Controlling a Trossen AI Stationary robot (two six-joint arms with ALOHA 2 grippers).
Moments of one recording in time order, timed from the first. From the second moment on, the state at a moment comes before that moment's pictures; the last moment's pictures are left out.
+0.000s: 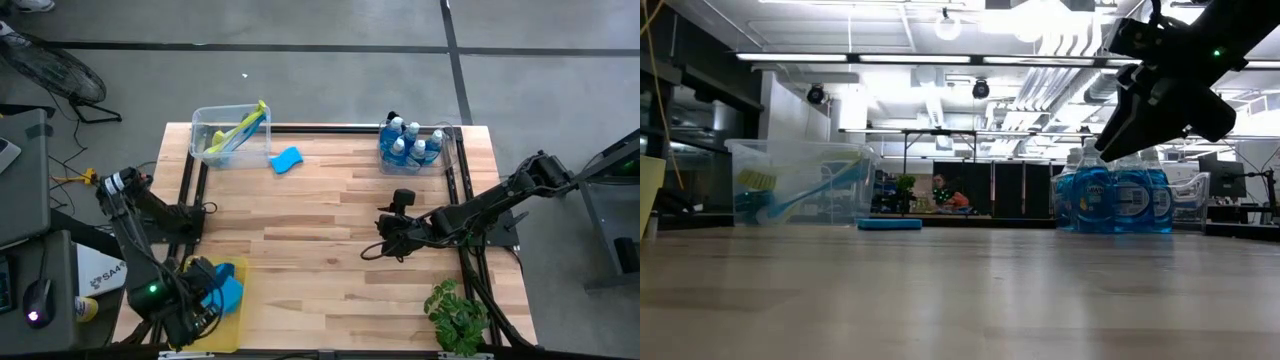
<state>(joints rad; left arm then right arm) -1.04 1.55 1.47 -1.48 -0.08 -1.85 0.38 1.31 0.70 -0.43 0.72 0.24</state>
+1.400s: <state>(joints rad) -1.02 1.82 1.44 -1.57 0.11 -2.01 0.38 1.31 0.70 -0.43 0.67 0.26</state>
